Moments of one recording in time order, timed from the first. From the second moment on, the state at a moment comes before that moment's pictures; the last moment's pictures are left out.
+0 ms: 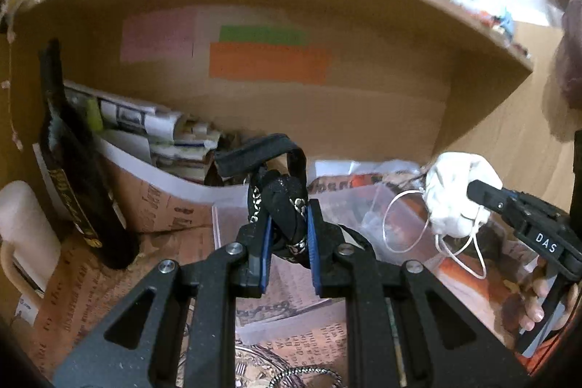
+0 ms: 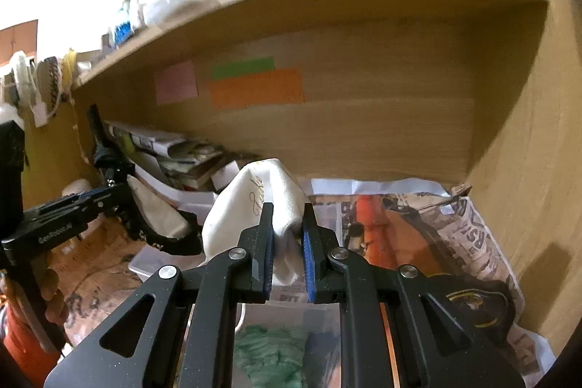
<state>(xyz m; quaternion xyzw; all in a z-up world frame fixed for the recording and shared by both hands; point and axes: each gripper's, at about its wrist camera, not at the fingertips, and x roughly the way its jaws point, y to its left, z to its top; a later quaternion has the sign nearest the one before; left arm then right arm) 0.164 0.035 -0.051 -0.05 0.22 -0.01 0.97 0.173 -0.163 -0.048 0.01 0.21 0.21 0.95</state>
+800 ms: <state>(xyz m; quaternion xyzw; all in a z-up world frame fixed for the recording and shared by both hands) 0.219 0.022 -0.126 -0.02 0.38 -0.02 0.93 0.253 -0.118 -0.118 -0.09 0.37 0.21 0.90</state>
